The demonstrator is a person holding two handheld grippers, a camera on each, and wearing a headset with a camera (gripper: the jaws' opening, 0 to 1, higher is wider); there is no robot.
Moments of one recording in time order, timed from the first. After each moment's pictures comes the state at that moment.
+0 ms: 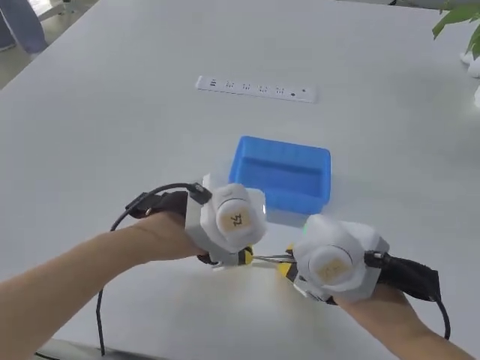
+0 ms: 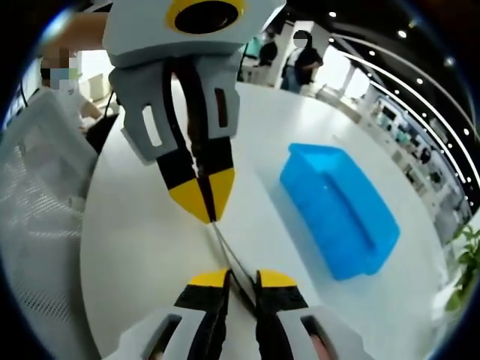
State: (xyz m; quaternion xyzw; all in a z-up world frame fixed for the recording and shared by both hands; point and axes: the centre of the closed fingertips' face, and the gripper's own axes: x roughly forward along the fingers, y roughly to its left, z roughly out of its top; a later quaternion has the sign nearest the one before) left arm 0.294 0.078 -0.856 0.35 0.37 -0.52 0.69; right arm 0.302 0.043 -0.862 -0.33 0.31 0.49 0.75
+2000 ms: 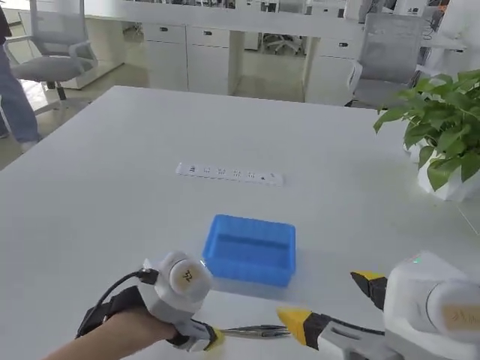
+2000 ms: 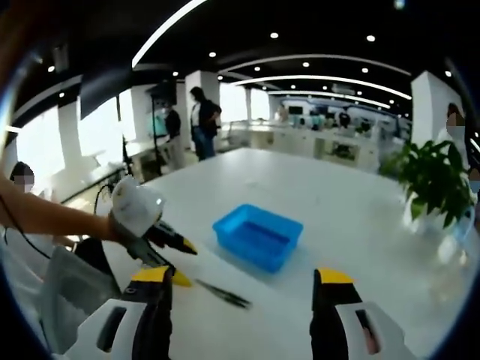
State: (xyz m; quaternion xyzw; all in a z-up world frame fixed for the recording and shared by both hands) left arm 0.300 0.107 -0.843 0.16 0.39 -0.35 0.84; right arm 0.285 -0.029 -0.707 -0.07 0.25 0.34 0.91
